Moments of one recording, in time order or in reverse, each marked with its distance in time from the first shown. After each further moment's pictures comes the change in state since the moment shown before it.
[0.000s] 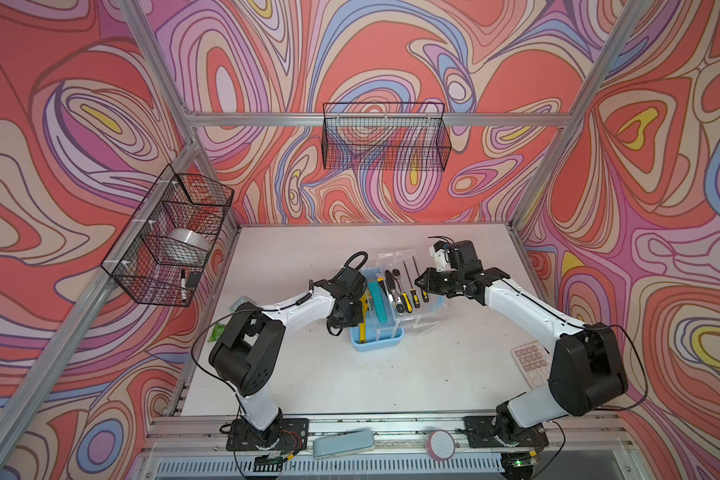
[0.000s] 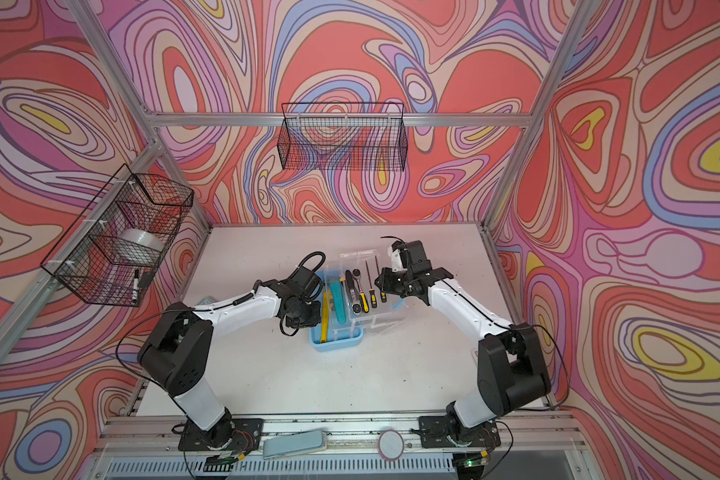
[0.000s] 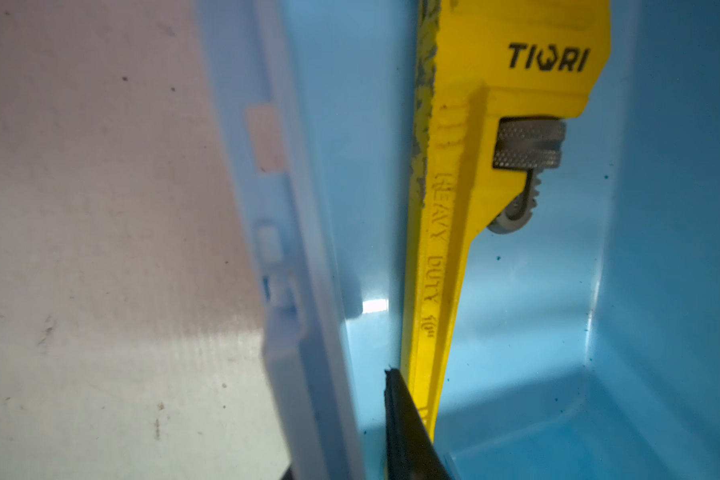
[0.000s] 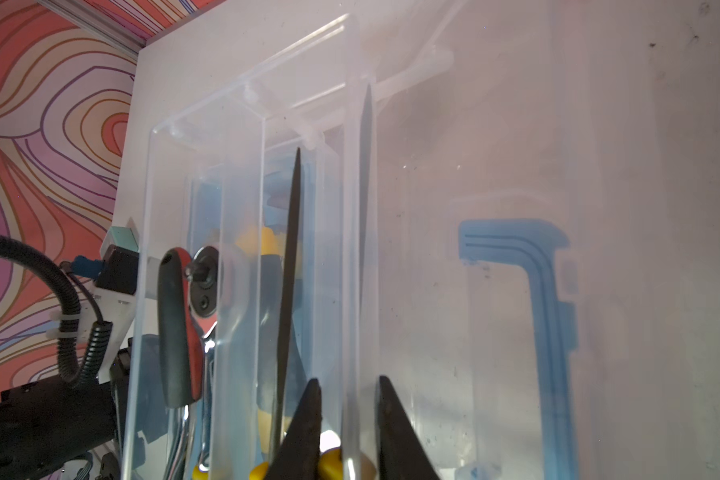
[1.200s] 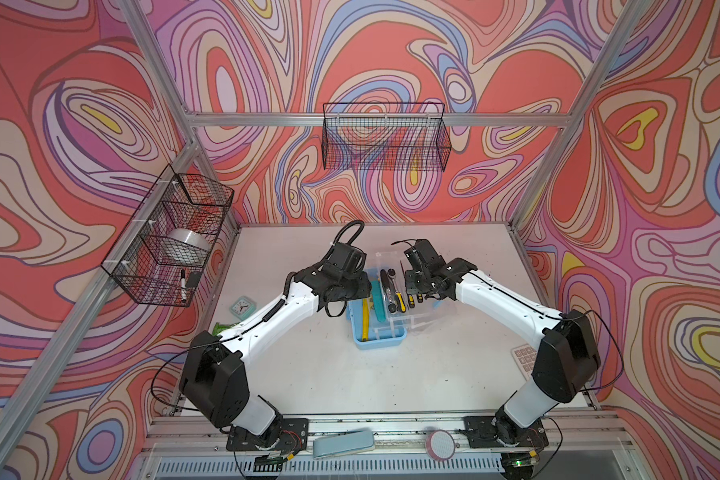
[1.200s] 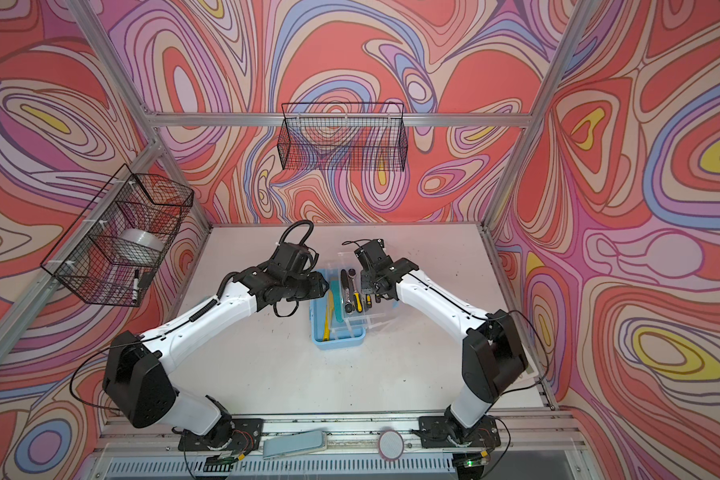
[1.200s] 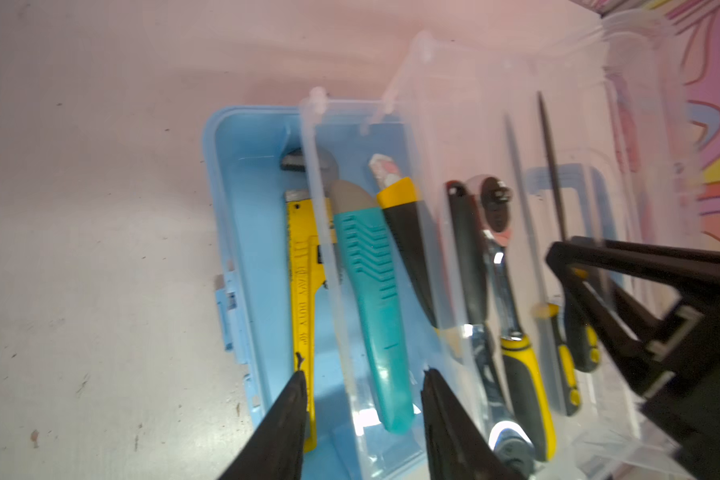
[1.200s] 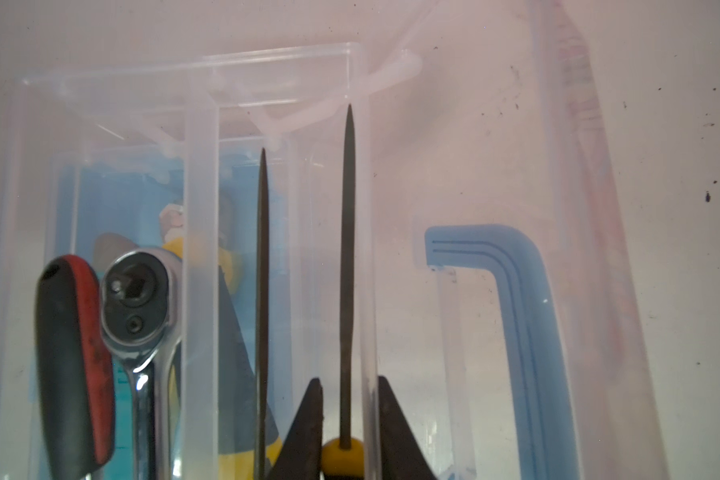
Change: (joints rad) left arm -0.015 -0.190 0.205 0.011 0.010 0.032; right arm 0.246 0.129 0.240 -0.279 0.575 0.032
